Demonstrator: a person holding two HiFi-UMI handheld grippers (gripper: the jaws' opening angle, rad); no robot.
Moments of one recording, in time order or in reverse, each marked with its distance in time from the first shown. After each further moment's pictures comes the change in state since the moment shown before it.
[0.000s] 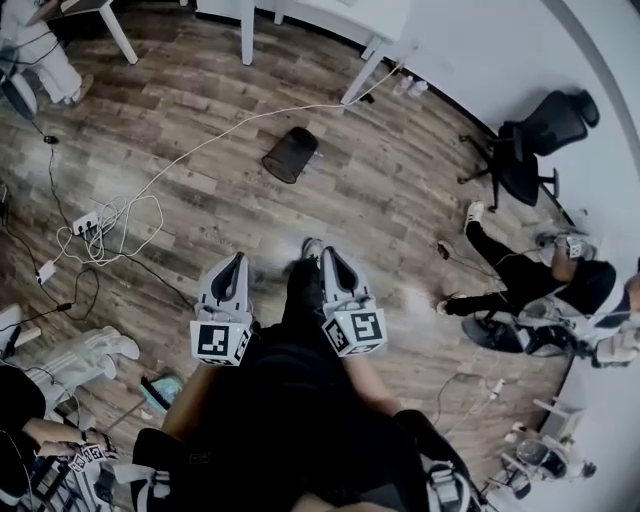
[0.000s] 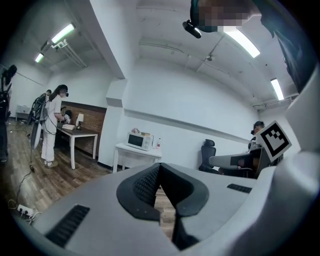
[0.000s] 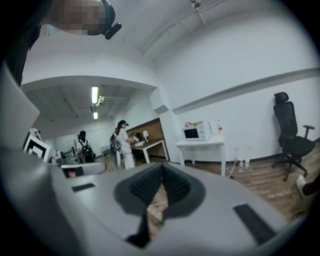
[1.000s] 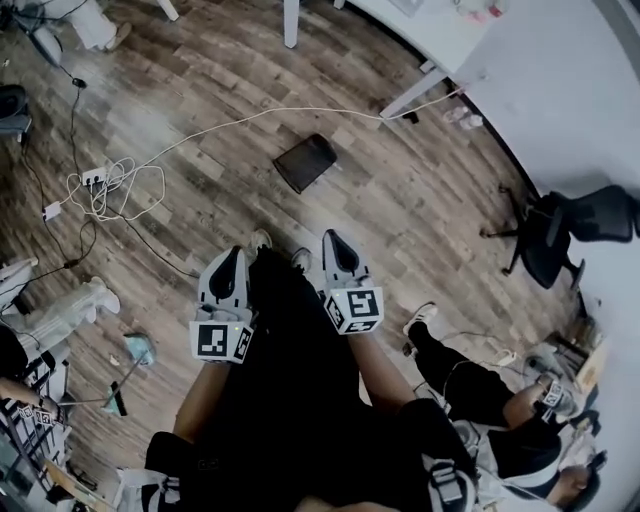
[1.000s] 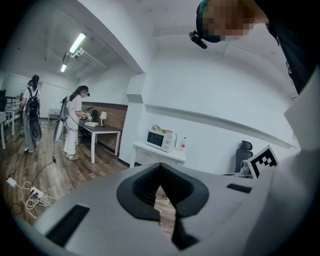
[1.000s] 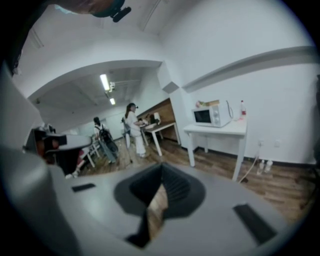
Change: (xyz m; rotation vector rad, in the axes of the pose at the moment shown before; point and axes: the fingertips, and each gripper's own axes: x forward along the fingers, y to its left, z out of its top) left arm 0.231 -0.010 0.016 -0.083 0.013 0.343; right arm 0.215 -0.202 0.010 -0.083 0.245 0.261
